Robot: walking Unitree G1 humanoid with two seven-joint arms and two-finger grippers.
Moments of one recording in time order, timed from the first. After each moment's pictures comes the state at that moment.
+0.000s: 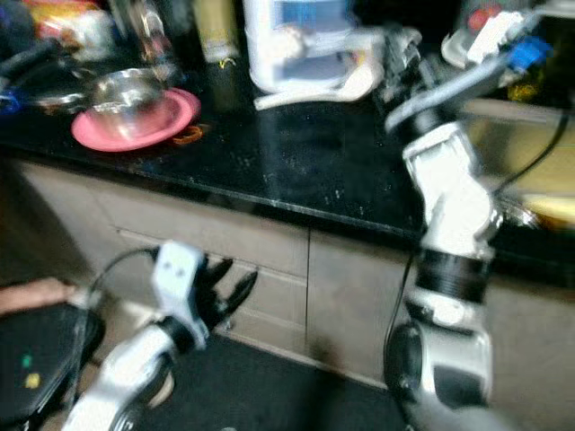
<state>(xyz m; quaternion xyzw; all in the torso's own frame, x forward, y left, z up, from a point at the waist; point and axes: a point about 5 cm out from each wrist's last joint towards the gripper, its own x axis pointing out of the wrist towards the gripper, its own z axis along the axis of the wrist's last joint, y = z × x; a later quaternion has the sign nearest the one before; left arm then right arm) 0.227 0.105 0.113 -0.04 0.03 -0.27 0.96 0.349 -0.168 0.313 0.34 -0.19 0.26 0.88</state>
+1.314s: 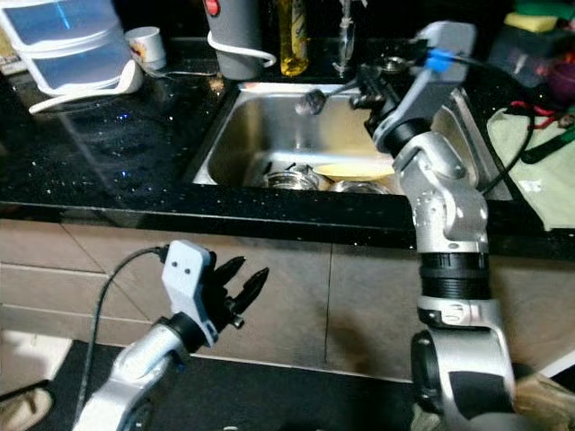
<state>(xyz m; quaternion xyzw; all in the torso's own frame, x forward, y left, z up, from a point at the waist) 0.227 0.098 0.115 -0.06 0.03 -0.28 0.96 0.365 -0.157 0.285 0.05 -0.13 0.18 0.97</state>
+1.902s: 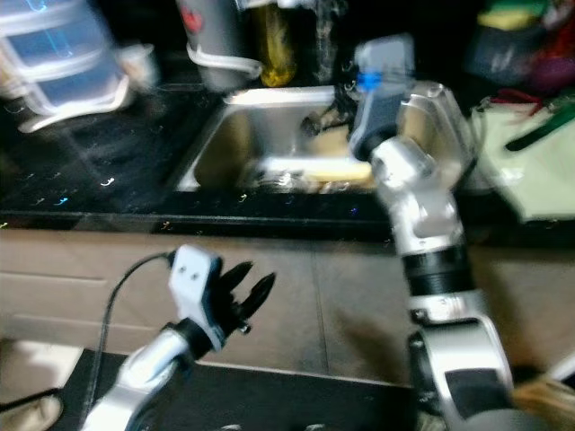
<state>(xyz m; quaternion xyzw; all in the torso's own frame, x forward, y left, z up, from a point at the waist) 0.223 0.097 0.111 -0.06 0.04 -0.28 0.96 0.373 -0.133 0.271 -0.02 -0.10 0.17 0.98</state>
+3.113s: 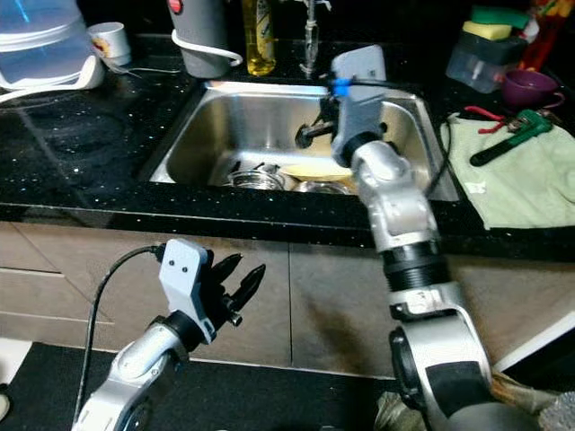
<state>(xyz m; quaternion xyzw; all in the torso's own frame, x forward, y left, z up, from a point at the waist) 0.229 0.101 0.117 -0.05 0.02 -0.25 0.97 0.388 -0.111 0.238 -0.09 -0.02 0.13 0.99</state>
